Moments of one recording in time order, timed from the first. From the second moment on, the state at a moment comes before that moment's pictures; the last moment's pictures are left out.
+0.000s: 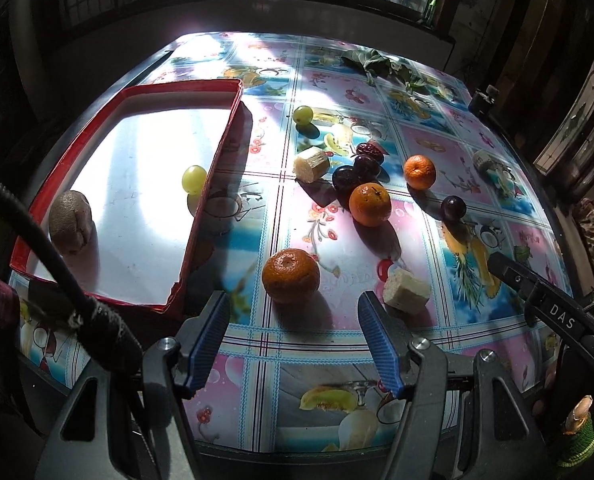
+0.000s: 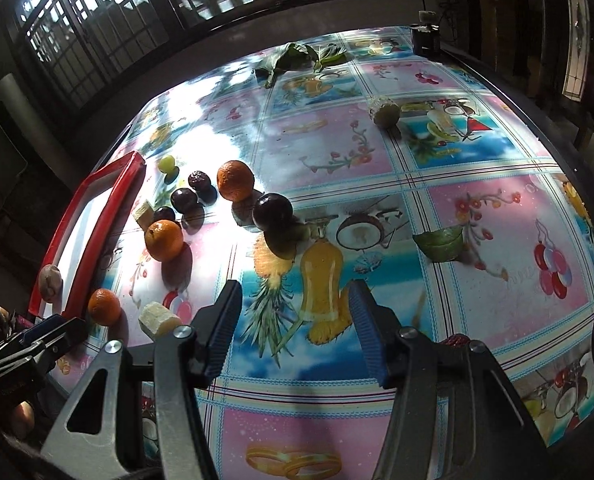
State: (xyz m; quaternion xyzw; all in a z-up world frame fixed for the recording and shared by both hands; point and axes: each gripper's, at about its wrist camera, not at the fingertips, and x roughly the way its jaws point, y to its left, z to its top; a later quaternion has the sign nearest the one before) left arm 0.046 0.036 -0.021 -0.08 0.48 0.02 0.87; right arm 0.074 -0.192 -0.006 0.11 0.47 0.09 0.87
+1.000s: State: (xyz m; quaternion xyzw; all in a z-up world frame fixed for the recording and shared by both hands) left arm 0.086 0.042 -0.055 -0.08 0.51 0.03 0.85; right arm 0.143 -0.142 -0.027 0.01 0.49 0.10 0.87
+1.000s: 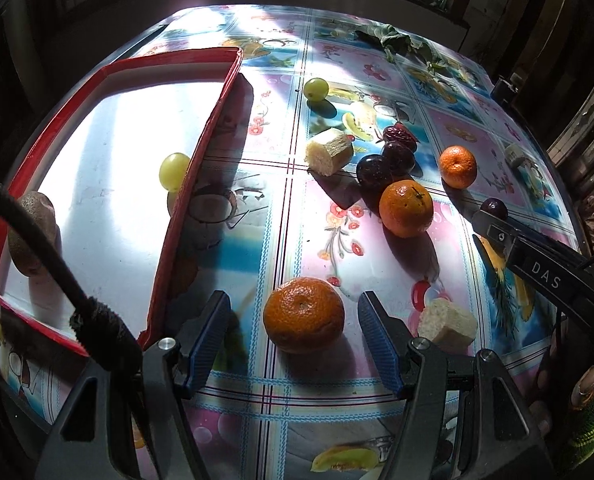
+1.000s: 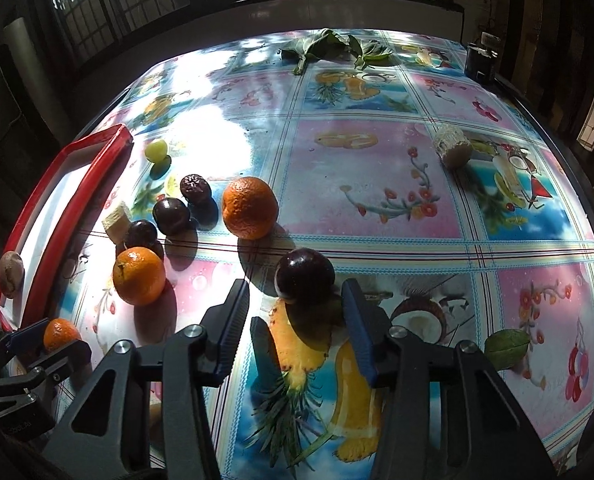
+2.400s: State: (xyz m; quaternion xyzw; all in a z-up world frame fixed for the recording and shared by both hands) left arm 0.074 0.037 -0.026 -0.03 0.47 0.09 0.88; right arm 0.104 -0.146 -0.003 0.03 0.48 0.09 0.87
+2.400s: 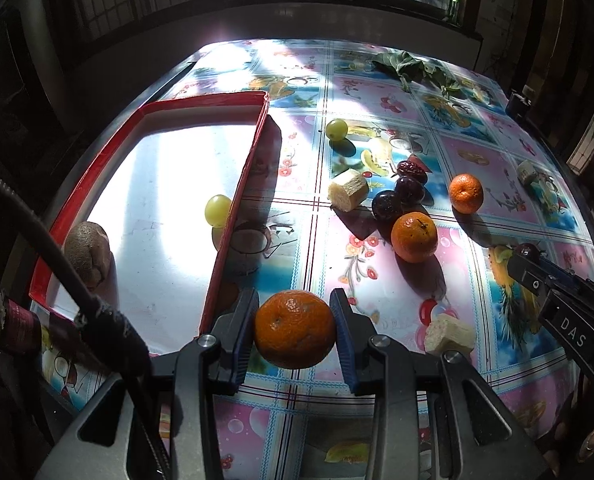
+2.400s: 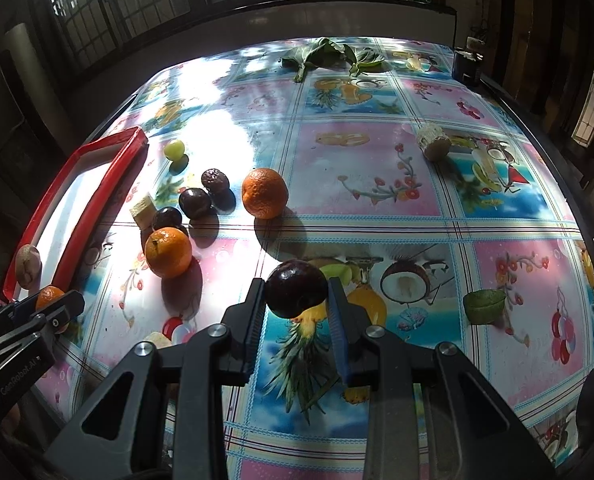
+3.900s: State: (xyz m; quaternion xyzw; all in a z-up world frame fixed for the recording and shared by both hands) left arm 0.132 0.246 -0.039 -0.15 0.50 0.21 0.83; right arm 0.139 0.125 -0.021 -0.06 0.50 0.34 0.79
